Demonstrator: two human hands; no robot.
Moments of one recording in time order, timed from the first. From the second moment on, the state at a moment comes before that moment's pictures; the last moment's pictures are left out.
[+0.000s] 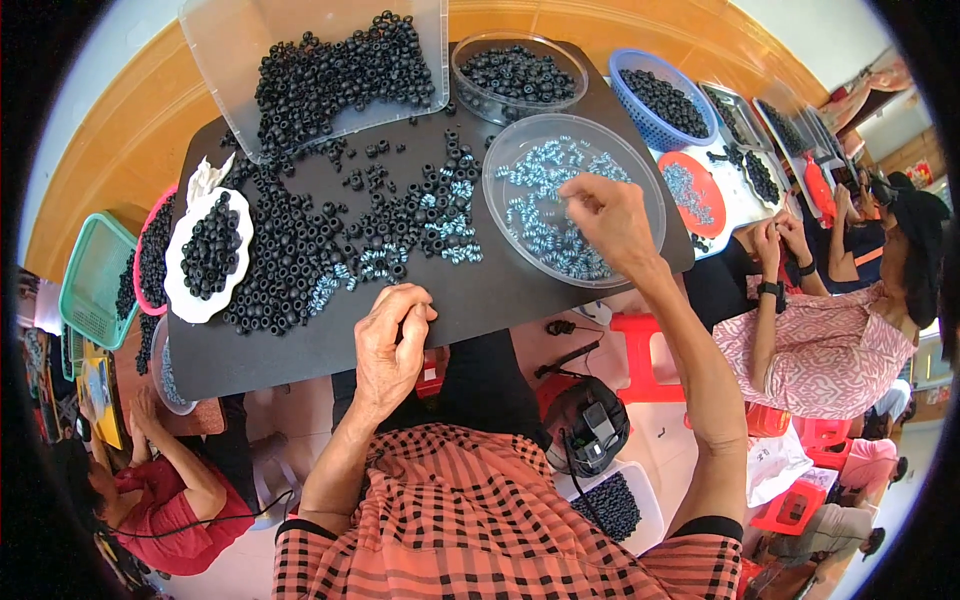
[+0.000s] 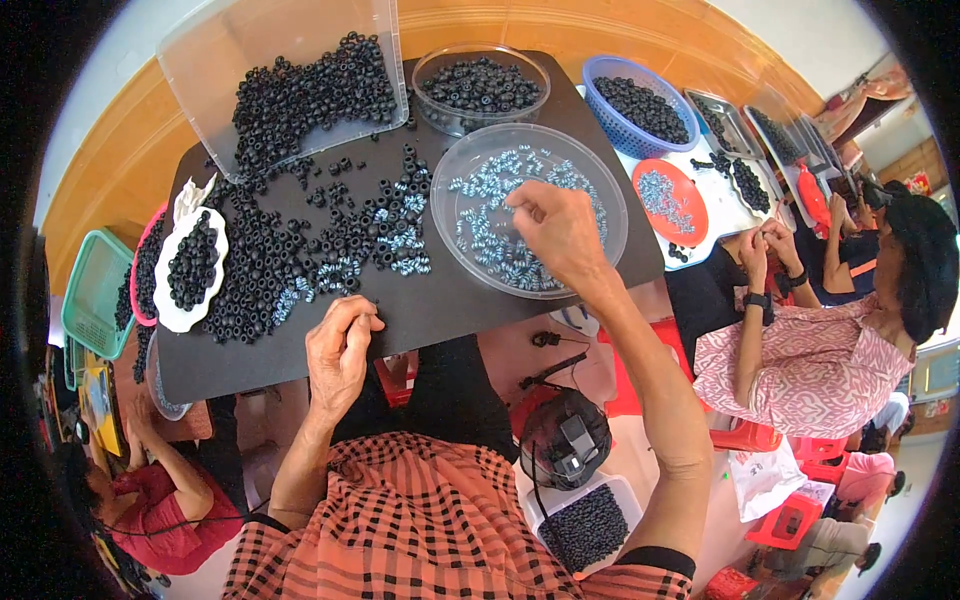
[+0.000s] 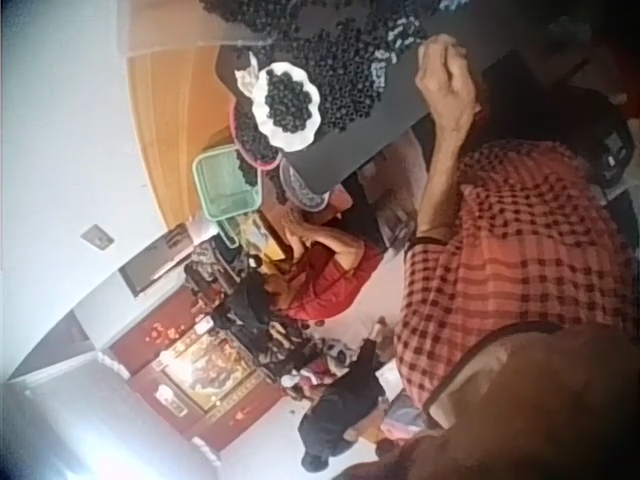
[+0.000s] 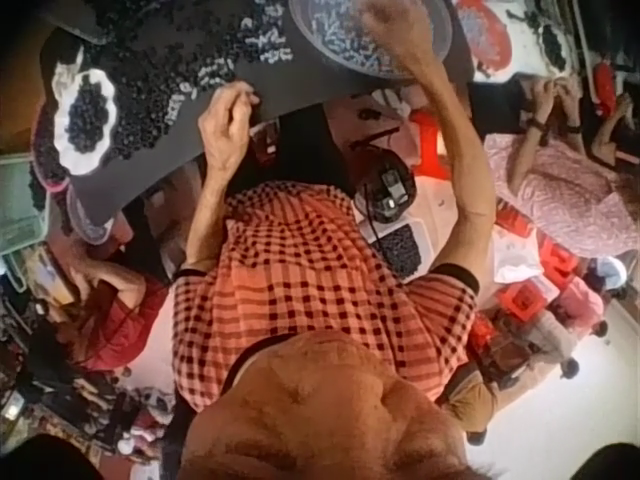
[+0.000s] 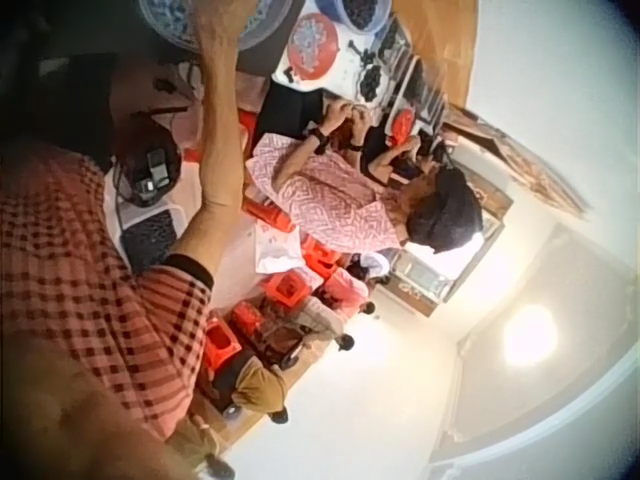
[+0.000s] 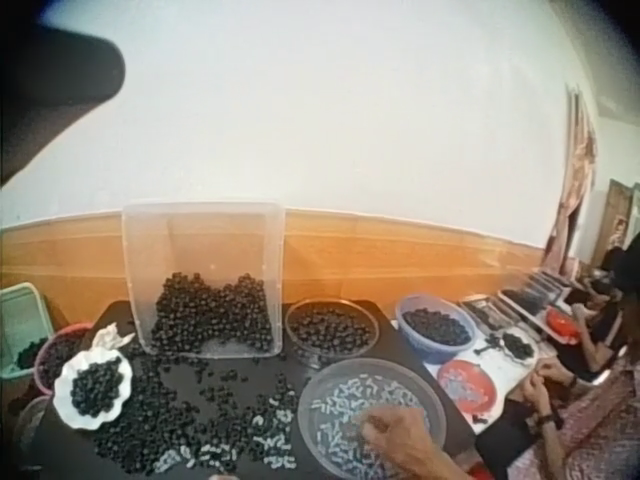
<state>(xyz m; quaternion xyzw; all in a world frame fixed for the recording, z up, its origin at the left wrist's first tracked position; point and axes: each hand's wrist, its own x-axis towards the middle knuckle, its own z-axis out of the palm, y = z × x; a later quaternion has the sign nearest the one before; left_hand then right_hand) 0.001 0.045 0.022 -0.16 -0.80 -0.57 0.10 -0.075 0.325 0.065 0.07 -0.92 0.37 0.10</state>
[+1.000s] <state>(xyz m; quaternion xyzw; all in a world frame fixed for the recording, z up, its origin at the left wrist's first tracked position) -0.001 0.040 0.016 -0.19 -0.77 -0.59 0.12 -0.095 0.308 0.064 0.18 -0.97 0.15 0.09</state>
